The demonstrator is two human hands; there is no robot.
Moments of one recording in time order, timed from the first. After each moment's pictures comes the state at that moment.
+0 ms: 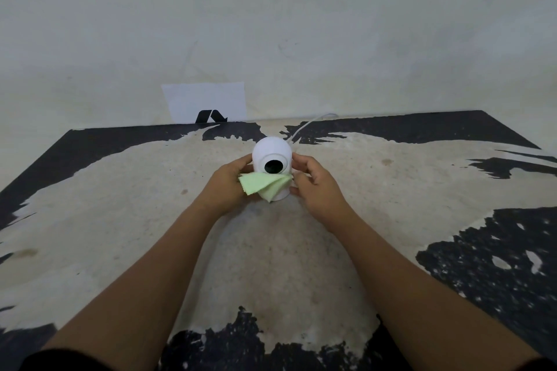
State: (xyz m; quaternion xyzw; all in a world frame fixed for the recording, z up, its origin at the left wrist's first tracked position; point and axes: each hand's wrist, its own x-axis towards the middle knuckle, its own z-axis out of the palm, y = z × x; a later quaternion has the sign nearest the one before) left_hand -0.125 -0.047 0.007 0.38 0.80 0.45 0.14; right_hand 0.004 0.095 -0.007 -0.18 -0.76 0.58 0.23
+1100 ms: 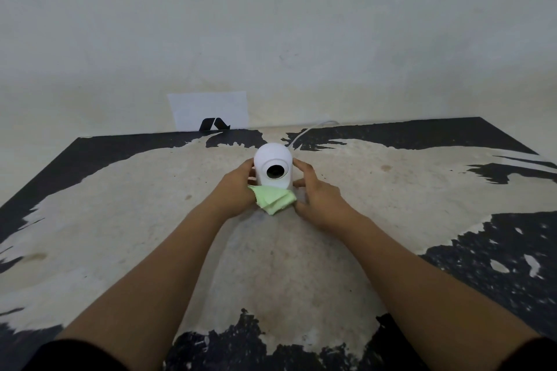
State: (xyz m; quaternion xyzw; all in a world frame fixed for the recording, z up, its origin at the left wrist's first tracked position) left_hand -0.123 -0.038 0.013 0.37 0.83 0.39 0.15; right_hand 0.012 0.104 0.000 -0.18 -0.93 0.30 0.09
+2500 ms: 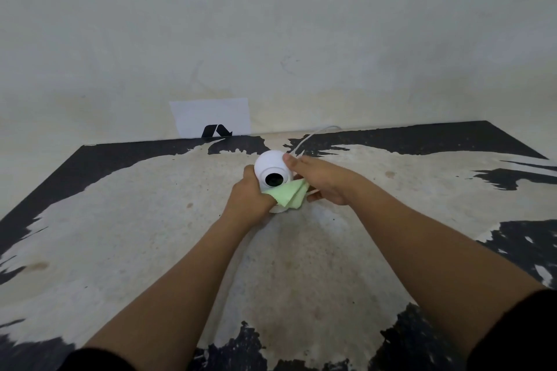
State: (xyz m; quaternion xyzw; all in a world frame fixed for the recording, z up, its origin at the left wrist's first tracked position) left_hand -0.103 -0.017 0.007 0.29 0.84 0.44 0.08; right_hand -0.029 0.131 0.041 -0.24 -0.79 0.57 -0.01
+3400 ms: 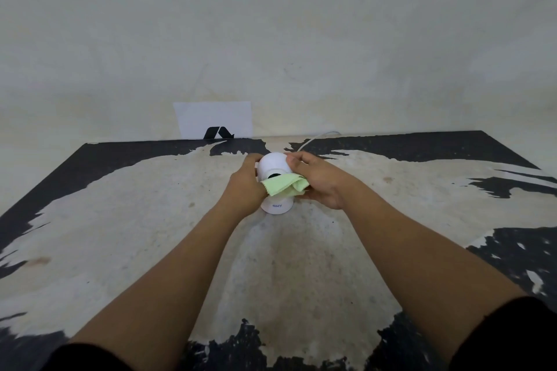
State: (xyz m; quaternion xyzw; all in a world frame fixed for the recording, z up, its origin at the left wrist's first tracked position) left_hand -0.113 -0.024 0.027 0.32 0.81 0.48 0.11; right_hand -0.031 0.125 0.041 -0.21 -0.69 0.70 0.04
